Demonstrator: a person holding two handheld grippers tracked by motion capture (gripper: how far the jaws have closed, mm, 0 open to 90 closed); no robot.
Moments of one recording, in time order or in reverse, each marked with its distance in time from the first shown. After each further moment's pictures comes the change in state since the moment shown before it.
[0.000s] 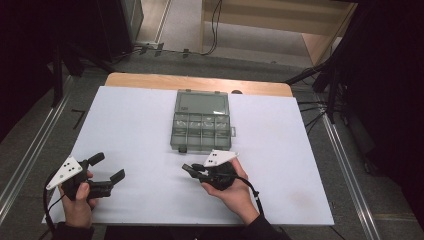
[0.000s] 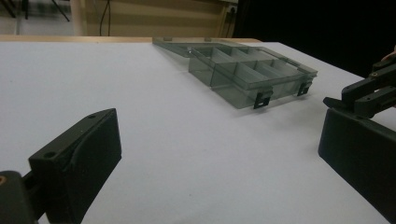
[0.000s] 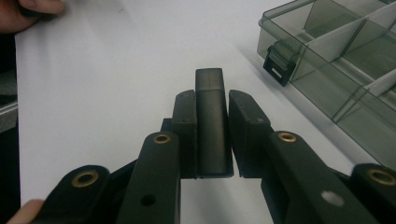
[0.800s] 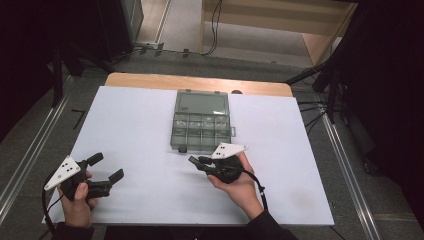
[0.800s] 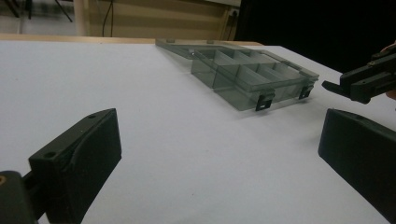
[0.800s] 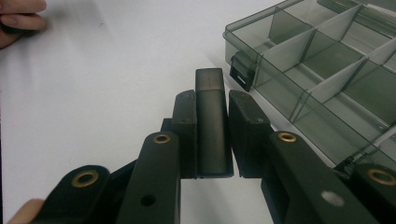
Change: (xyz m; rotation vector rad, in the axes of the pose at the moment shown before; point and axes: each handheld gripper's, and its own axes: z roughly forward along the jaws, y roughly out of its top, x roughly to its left) left arm 0.001 -0.001 -0.001 -0.009 0.007 -0.014; right arm -0.018 0.004 -0.013 -0.024 -0.036 0.030
